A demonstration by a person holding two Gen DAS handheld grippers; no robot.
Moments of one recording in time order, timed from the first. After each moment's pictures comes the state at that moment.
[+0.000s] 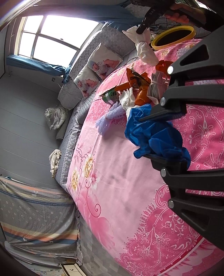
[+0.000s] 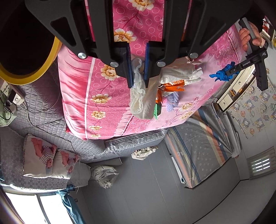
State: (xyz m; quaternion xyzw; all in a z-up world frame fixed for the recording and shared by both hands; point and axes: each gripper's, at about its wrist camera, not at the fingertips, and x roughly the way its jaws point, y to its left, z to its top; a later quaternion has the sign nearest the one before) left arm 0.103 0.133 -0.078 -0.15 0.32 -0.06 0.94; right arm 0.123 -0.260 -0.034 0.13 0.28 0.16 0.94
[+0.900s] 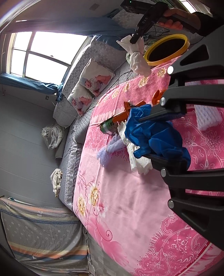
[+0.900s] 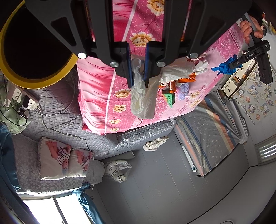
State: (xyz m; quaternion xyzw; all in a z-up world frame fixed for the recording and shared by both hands) left arm 0.108 0.065 -0.054 -0.11 0.32 -0.13 0.93; right arm 0.104 -0.315 -0.026 0.17 0.26 0.11 0.94
